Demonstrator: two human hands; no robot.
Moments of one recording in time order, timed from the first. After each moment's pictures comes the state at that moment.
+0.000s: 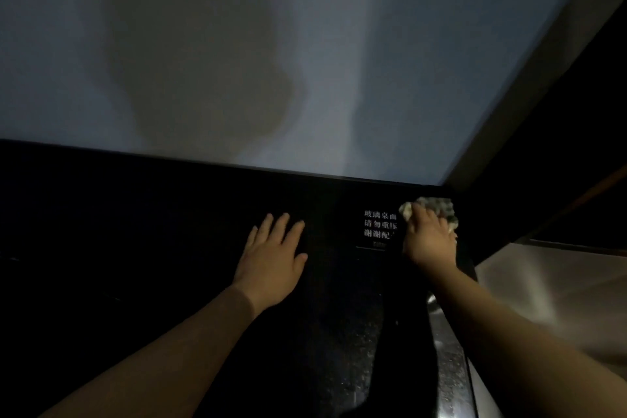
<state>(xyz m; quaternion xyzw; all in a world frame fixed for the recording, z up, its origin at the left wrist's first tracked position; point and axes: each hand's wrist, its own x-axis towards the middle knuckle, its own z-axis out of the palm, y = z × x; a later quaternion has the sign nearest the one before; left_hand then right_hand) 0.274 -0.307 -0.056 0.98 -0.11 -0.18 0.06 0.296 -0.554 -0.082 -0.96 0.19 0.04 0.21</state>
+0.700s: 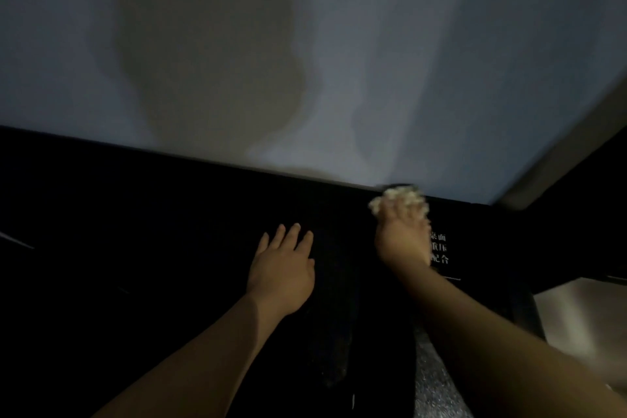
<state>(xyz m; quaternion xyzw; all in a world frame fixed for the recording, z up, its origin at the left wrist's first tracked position) 0.296 -0.267 -0.067 0.98 -0.08 -0.19 0.04 0.343 -0.449 -0.092 -0.99 0.10 0.04 0.11</state>
